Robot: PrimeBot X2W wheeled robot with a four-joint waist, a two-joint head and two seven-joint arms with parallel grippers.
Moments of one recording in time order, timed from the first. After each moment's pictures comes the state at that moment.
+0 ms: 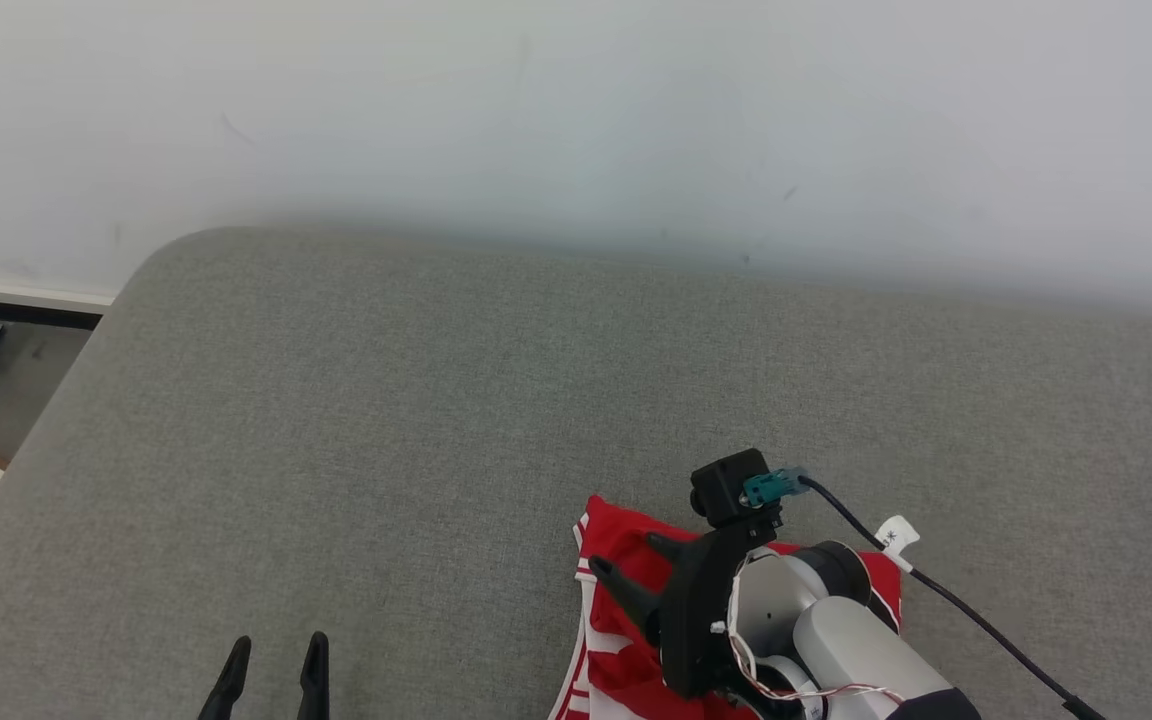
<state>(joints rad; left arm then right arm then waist) 0.13 0.20 -0.14 0.09 -0.45 -0.10 -0.26 -0.45 -0.05 0.51 0.54 0.49 0.13 0.44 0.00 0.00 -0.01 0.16</state>
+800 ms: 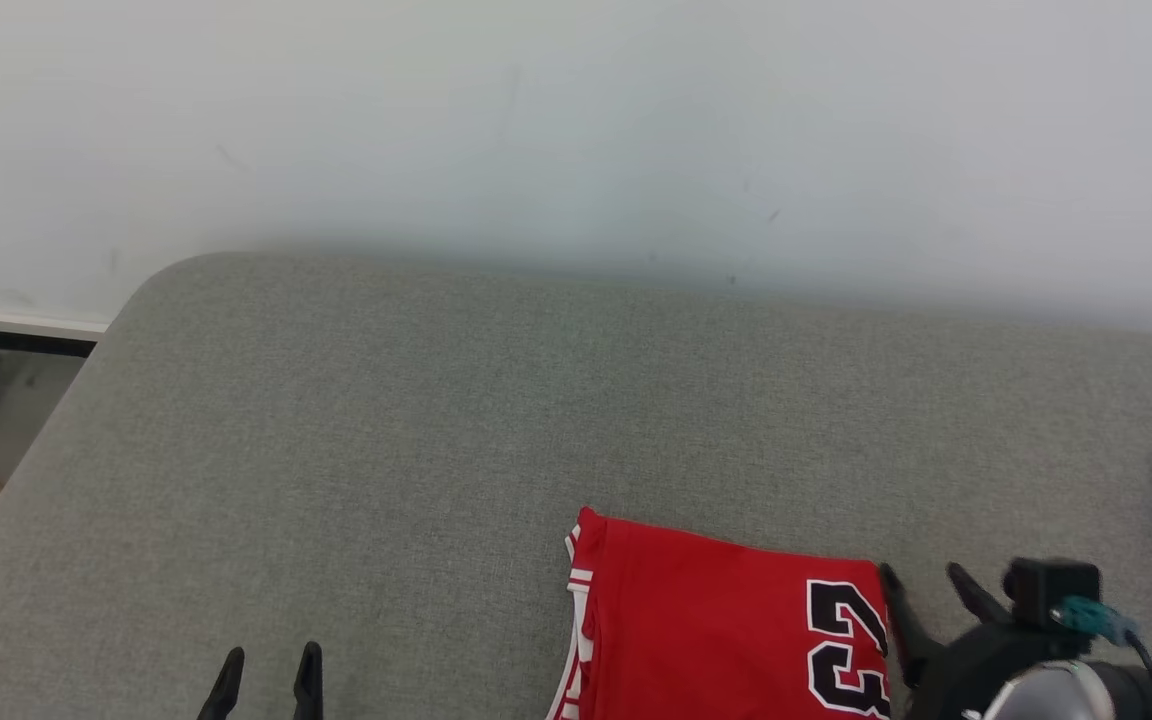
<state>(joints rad) 0.14 0.20 -0.14 0.08 -0.45 -0.10 -0.26 -0.08 -0.07 -0.02 0.22 0.19 0.13 0.29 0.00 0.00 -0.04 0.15</state>
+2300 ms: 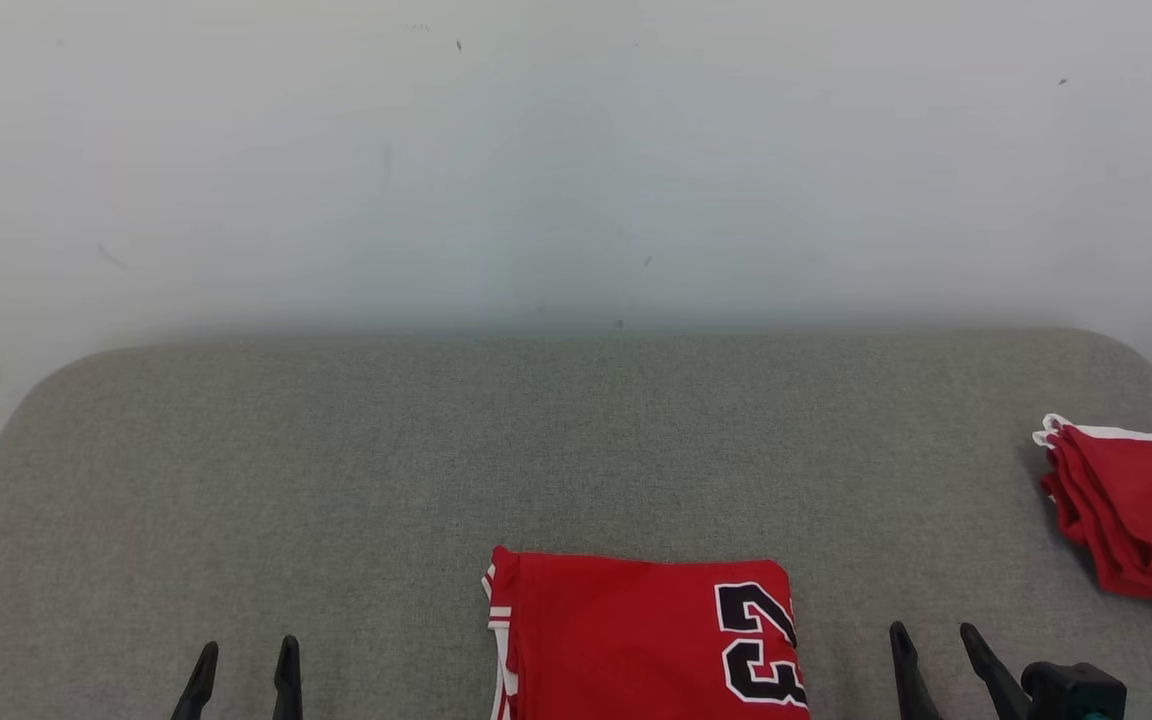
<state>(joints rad) 0.10 0.13 -0.02 0.17 -0.29 -0.12 -0.26 0.08 -0.05 -0.04 0.22 0.19 0.13 -0.03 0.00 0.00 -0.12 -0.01</state>
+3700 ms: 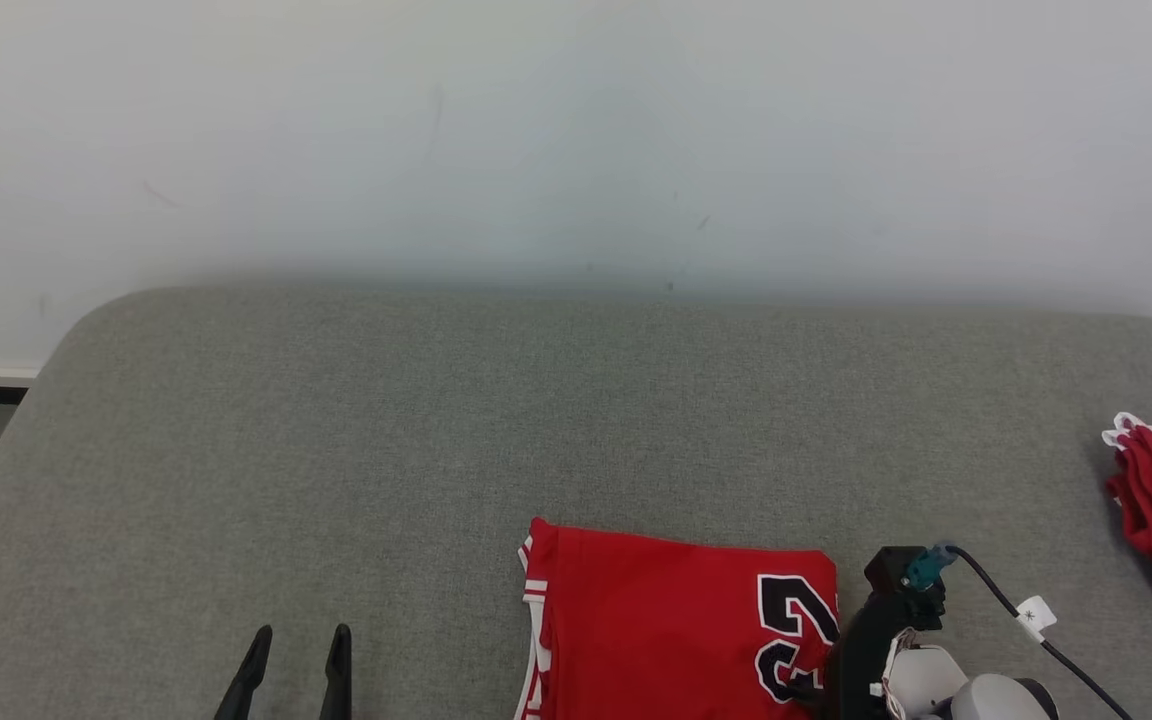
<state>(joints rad) 0.08 0.13 -0.10 0.18 -0.29 -0.13 -0.26 -0.24 -0.05 0.03 0.51 0.22 0.13 0.79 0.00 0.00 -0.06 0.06</state>
